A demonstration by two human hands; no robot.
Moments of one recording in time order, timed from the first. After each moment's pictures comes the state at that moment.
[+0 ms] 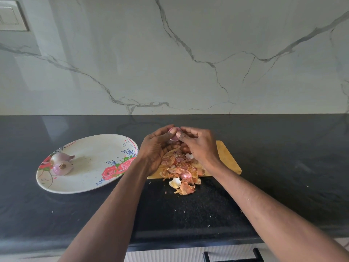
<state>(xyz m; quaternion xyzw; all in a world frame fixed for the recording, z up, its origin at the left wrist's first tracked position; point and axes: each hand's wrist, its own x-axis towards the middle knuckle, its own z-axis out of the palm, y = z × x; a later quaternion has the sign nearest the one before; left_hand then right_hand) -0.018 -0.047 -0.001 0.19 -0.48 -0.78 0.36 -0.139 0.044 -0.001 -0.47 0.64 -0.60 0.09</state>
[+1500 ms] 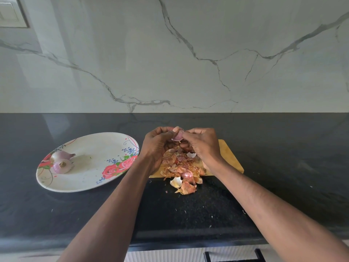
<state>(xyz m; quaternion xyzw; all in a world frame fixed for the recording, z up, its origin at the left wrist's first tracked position) -0.021 -0.045 -0.001 0.21 -0.52 -0.74 0.39 -0.132 0.044 0.007 -0.39 0.62 -0.66 0.18</state>
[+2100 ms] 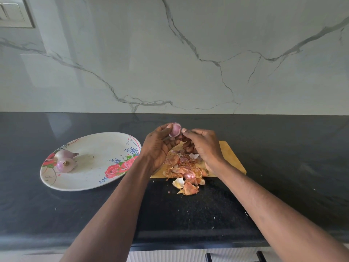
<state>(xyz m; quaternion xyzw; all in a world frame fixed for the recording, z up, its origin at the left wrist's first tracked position) -0.020 -0.051 0.000 0.18 -0.45 -0.78 0.39 -0.137 0.040 0.001 -0.39 0.63 -0.64 0.19</state>
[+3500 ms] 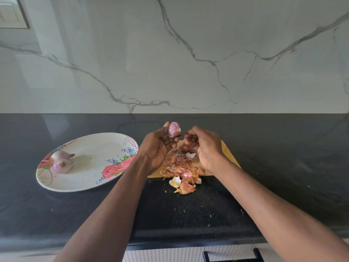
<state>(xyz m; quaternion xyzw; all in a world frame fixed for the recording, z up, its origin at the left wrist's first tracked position) -0.022 -0.046 0.004 0.18 -0.43 -0.81 0.36 -0.134 0.044 0.009 -0.23 0.53 -0.77 0.29</state>
